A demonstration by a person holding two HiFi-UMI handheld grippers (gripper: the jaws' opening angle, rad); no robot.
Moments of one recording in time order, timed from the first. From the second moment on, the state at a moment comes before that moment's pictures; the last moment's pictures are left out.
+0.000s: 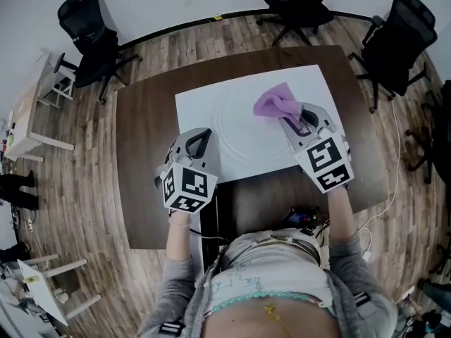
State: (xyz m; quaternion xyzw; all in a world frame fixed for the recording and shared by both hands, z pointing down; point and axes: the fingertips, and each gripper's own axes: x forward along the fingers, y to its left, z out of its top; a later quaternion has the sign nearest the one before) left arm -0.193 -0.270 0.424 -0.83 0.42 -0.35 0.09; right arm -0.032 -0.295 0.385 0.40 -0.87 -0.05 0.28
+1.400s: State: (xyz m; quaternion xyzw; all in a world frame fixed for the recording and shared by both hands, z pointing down) left arm -0.193 -0.265 0.437 -0.82 0.42 -0.38 0.11; right arm -0.092 -0.301 0.418 0.22 -0.84 -0.17 0.46
